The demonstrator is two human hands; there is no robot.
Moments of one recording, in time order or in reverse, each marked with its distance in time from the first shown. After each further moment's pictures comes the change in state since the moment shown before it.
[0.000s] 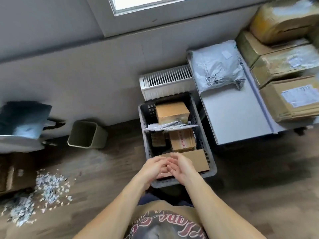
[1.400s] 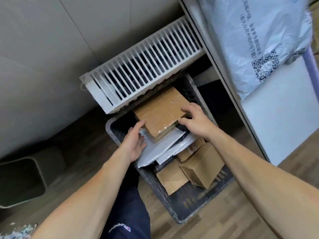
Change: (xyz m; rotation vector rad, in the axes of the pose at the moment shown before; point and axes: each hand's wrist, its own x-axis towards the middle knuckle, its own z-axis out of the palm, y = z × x) left_hand 0.378 0.117 -0.106 -0.252 -0.251 -0.447; right_hand 0.237 -0.191 0.068 -1.031 0.372 -0.227
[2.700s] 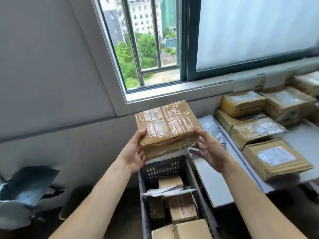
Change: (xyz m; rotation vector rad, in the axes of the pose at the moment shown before) left_hand -0.445 -0.135 0.204 -0.184 0.085 0.929; right_hand -0.327 0.031 -0.215 0.748 -0.254 -0.795
